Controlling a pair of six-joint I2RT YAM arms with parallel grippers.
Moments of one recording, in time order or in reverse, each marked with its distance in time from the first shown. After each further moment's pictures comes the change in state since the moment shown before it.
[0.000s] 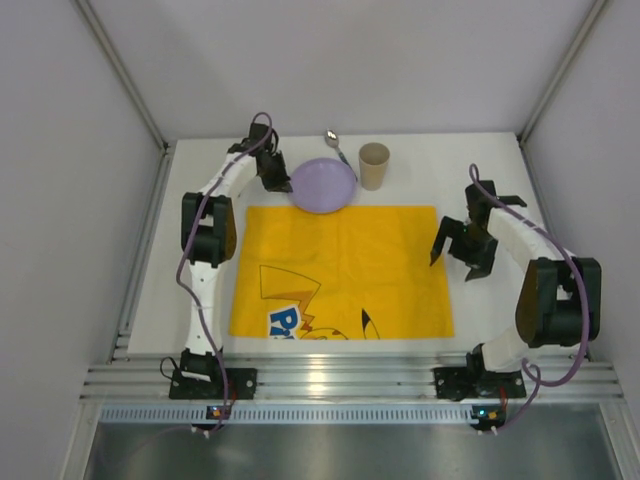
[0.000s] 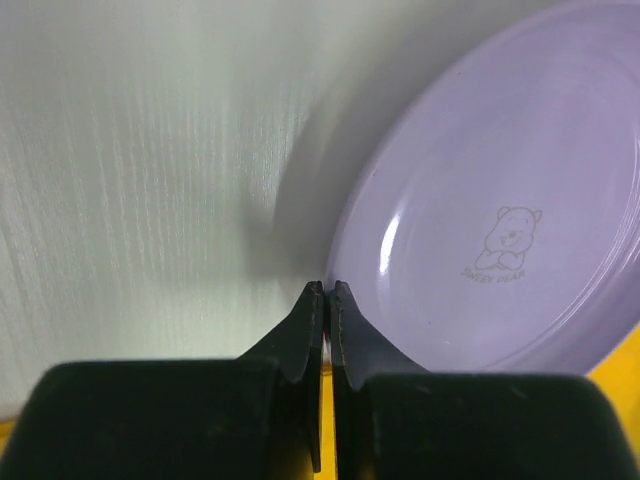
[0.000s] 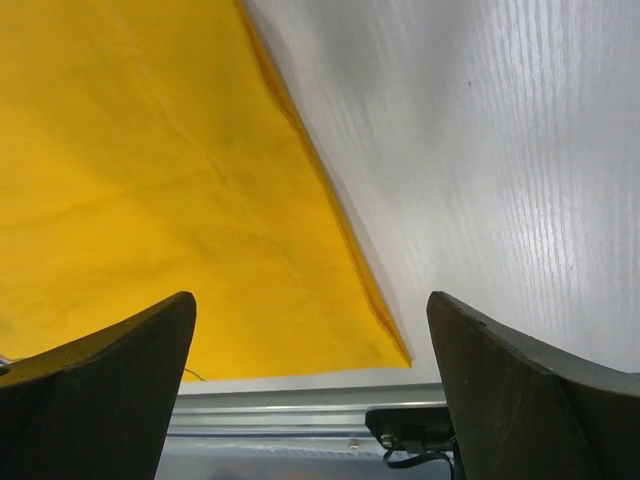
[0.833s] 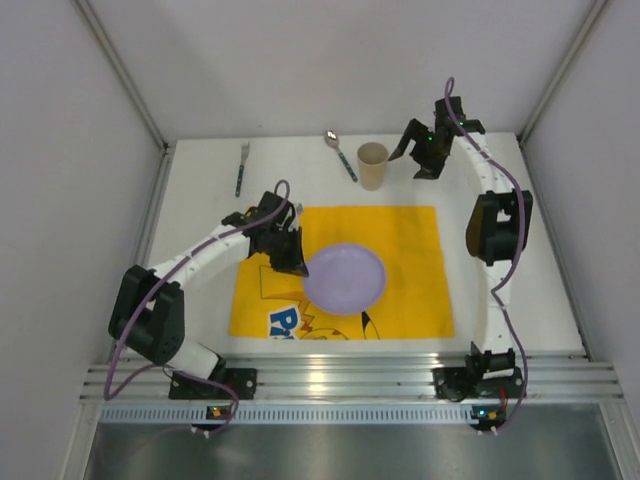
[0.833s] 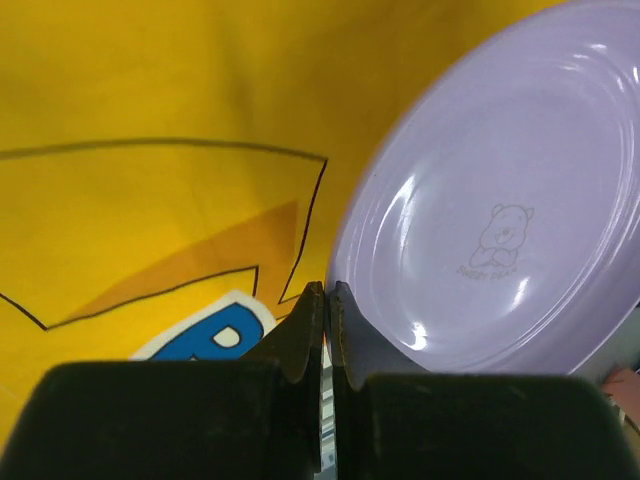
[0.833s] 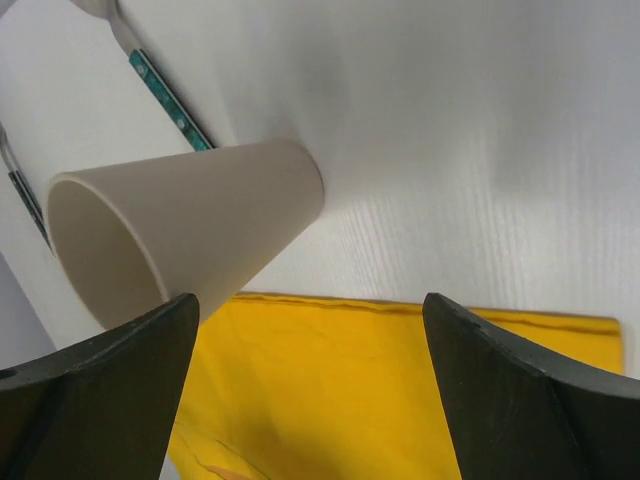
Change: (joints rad) left arm -0.297 -0.906 -1.011 0.038 0.092 -0.040; right arm 0.072 0.778 1.171 0.096 -0.216 0.161
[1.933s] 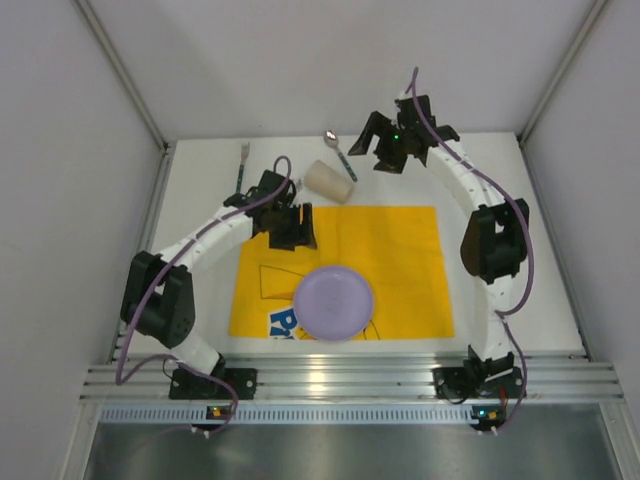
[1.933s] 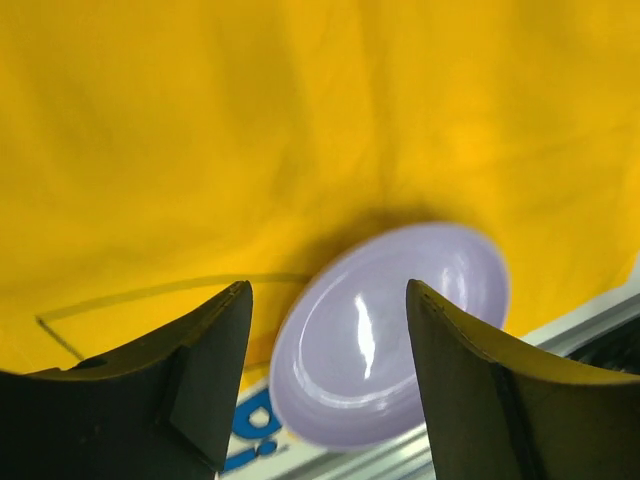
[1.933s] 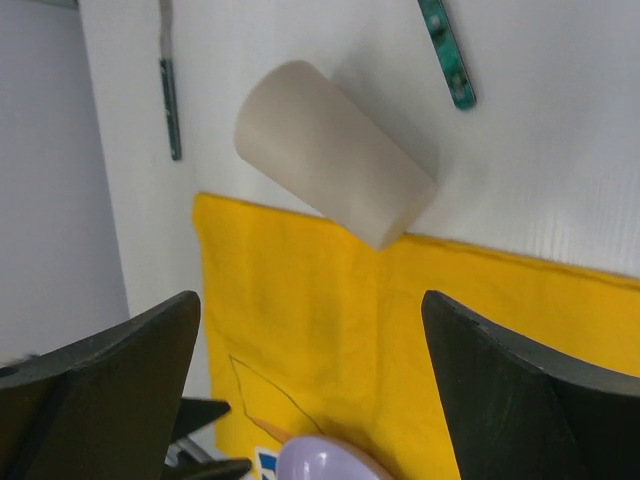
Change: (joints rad) left arm 0.013 0.076 0.084 0.000 -0.103 0.048; right arm 0.191 -0.183 -0.179 0.253 -0.043 0.079
